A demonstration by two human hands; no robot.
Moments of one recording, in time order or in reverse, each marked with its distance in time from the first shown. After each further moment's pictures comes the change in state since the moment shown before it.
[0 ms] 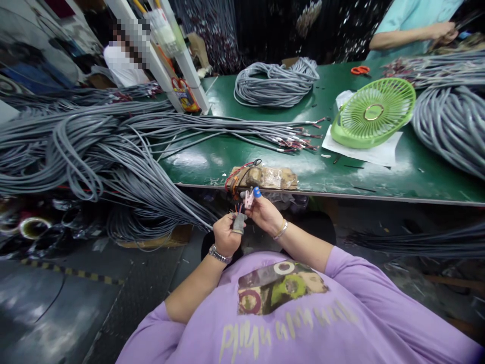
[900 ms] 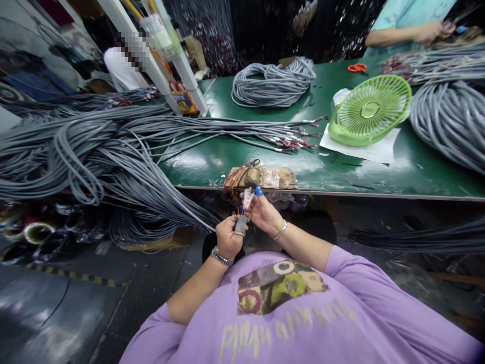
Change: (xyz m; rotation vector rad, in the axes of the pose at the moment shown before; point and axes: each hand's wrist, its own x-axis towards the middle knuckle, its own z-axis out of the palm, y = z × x) left_hand -0.006 0.004 0.003 -0.141 -0.041 -0.122; right_hand -0.001 0.001 -0.003 0.099 -0.054 0.074
